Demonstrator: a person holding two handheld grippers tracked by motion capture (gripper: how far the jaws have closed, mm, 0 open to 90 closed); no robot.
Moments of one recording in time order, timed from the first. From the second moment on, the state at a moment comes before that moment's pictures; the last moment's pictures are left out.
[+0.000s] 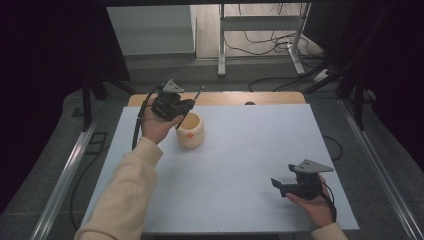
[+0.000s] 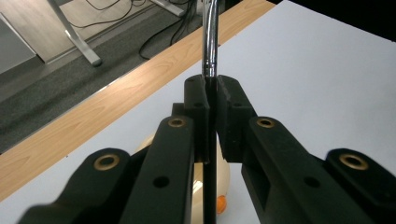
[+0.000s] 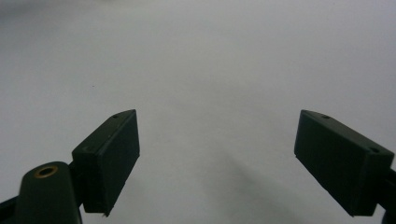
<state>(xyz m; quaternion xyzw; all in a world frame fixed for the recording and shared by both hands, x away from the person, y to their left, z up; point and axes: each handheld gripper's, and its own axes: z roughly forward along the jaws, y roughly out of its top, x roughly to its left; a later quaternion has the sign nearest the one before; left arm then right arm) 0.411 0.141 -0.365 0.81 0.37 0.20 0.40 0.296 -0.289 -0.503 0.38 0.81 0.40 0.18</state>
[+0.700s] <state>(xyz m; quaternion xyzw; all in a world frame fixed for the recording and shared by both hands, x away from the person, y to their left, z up) 0.424 0.131 -0.374 0.81 0.36 0.20 0.41 0.296 -0.290 -0.504 0.38 0.81 0.40 0.18</state>
